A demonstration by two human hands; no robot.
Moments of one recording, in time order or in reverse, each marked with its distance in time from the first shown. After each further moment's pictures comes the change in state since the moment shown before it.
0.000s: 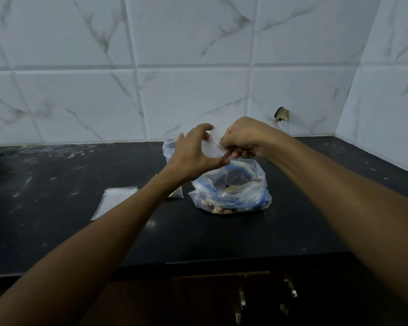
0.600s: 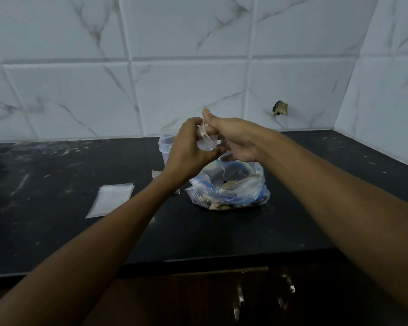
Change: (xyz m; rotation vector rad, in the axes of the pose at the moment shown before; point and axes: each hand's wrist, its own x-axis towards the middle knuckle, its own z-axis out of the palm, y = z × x) left_hand 0.004 -0.012 0.020 -0.106 0.174 -0.007; right_hand 0.010 0.006 0.018 0.351 -0.224 -0.023
